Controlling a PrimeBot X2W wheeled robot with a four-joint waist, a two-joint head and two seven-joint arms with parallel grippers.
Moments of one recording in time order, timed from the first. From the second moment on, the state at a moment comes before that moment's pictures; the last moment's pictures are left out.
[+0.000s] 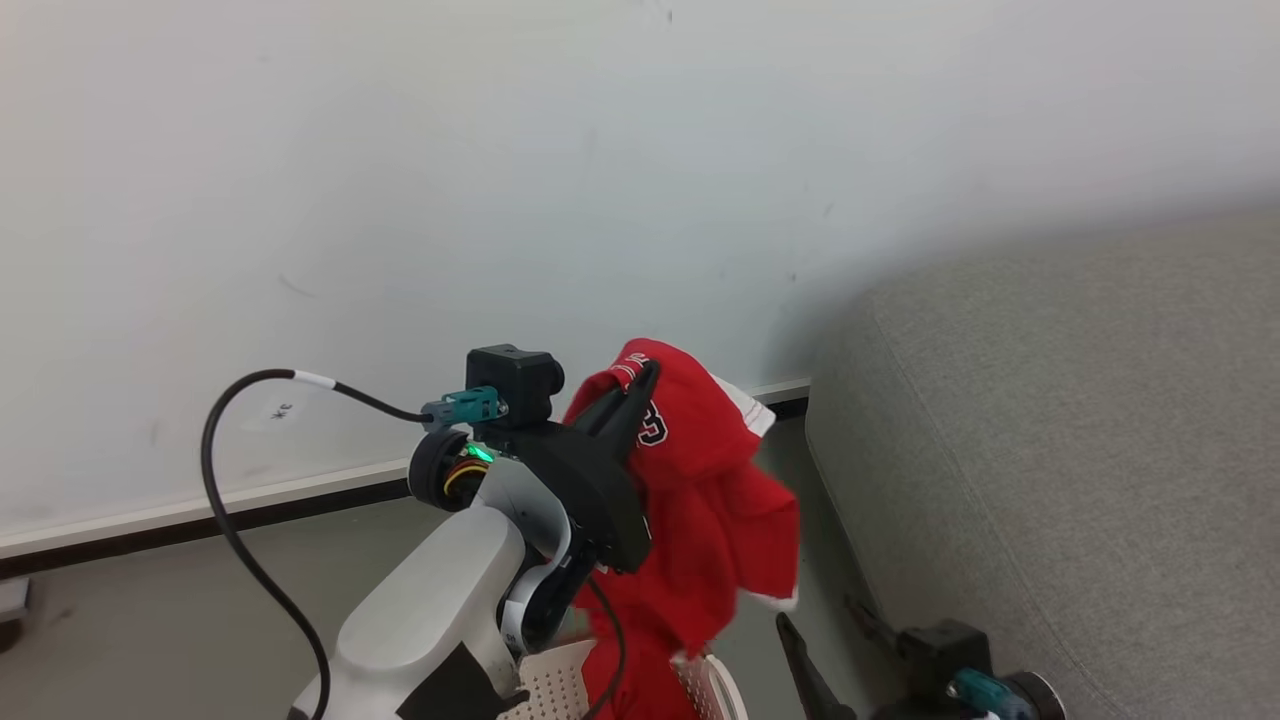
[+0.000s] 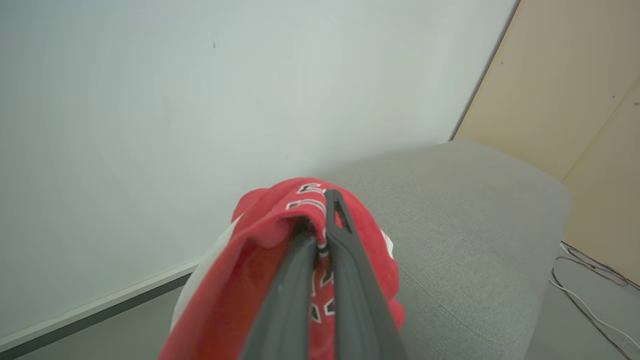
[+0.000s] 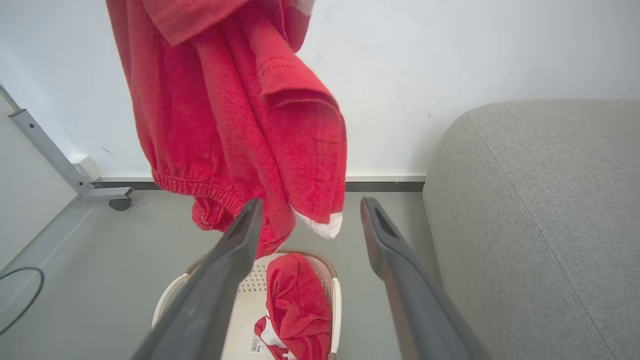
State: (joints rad) left arm -0.79 0.05 -0.74 0.48 -0.77 0.06 -0.01; right arm -0.05 -0.09 0.40 0.20 0.11 0.13 -0.02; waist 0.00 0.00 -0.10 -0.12
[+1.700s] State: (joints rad) left arm -0.90 0.05 -1.07 0.41 -1.02 0.11 -0.07; right arm -0.56 -0.05 0.65 0.73 0.37 0.13 -0.06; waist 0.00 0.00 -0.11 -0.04
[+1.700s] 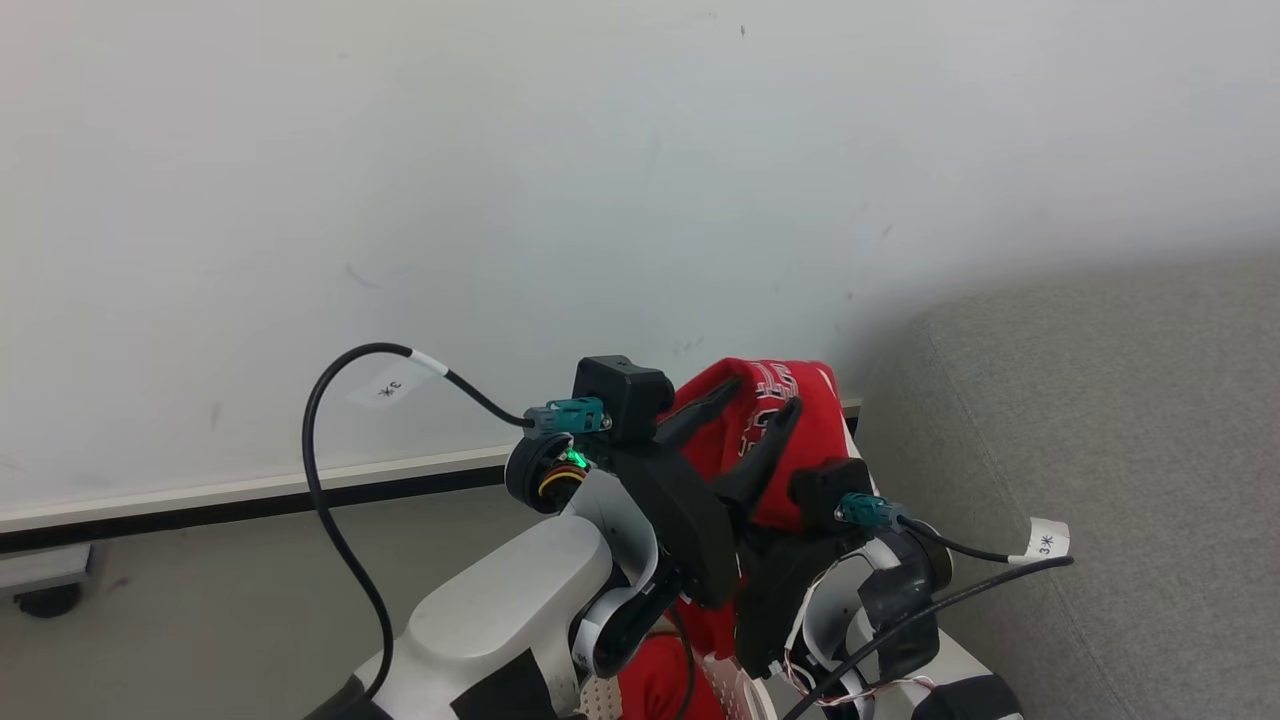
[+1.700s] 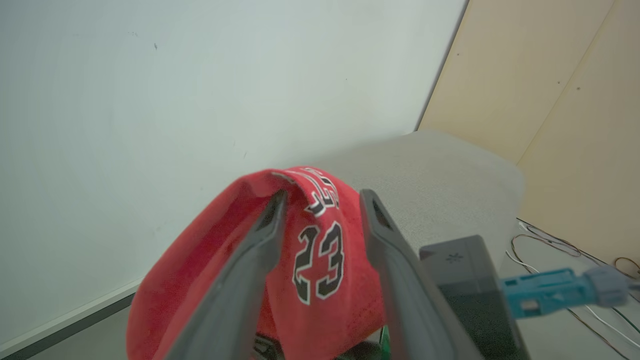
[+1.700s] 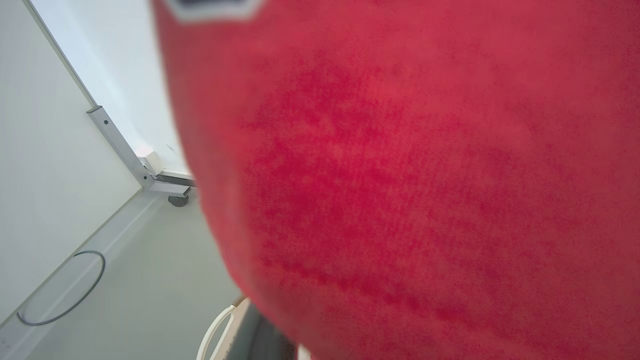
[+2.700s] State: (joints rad) left arm -0.54 0.36 -0.87 0.31 -0.89 0.11 -0.26; right arm -0.31 -0.20 0.47 0.30 0.24 0.13 0.11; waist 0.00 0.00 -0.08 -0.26
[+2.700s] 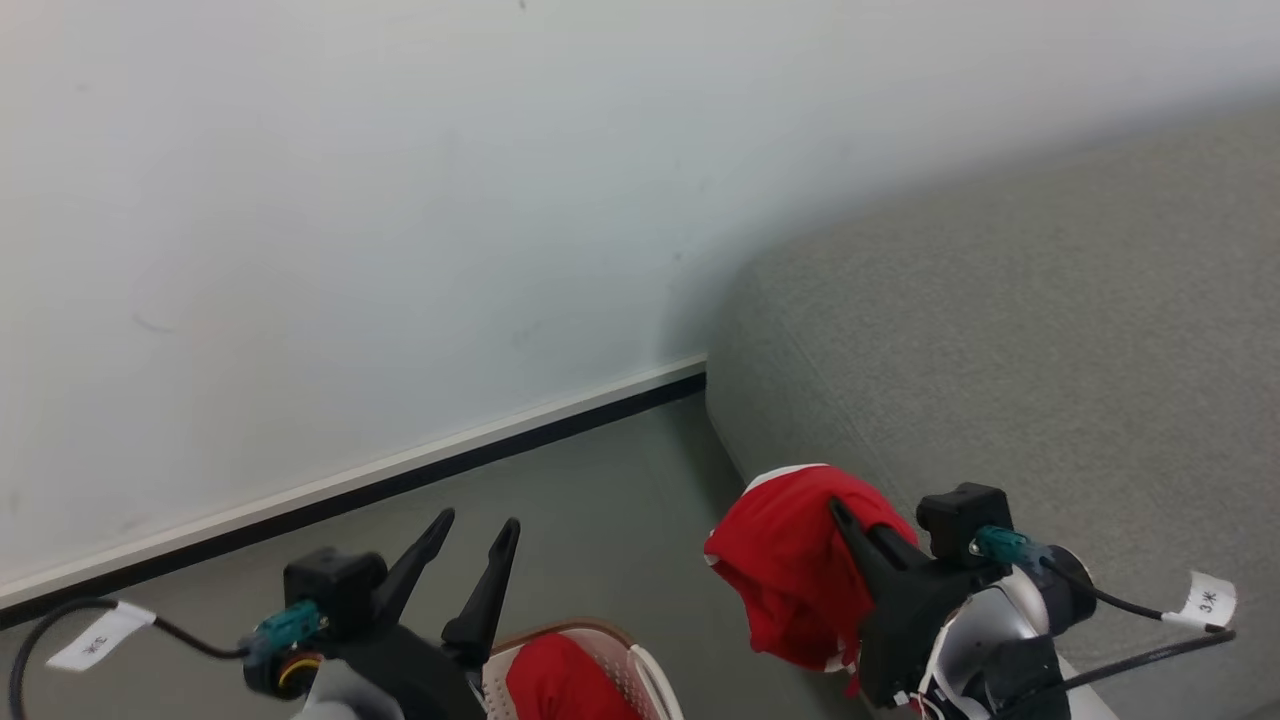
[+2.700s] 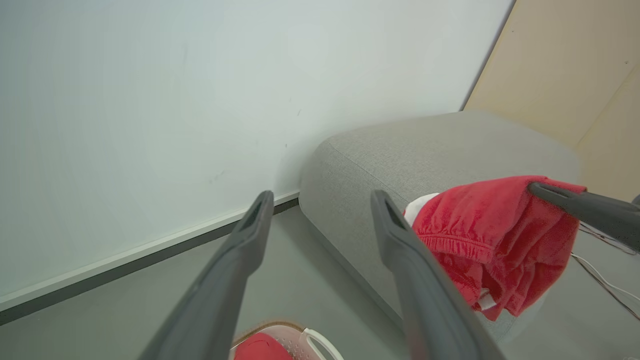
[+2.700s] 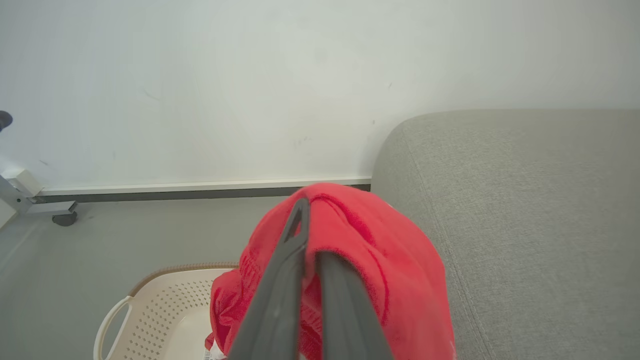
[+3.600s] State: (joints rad) left arm -0.40 0.41 -0.78 0.08 -0.72 0.16 -0.24; right arm -0.15 -0.13 0.27 0.08 0.15 0.13 0.13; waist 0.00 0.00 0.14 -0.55
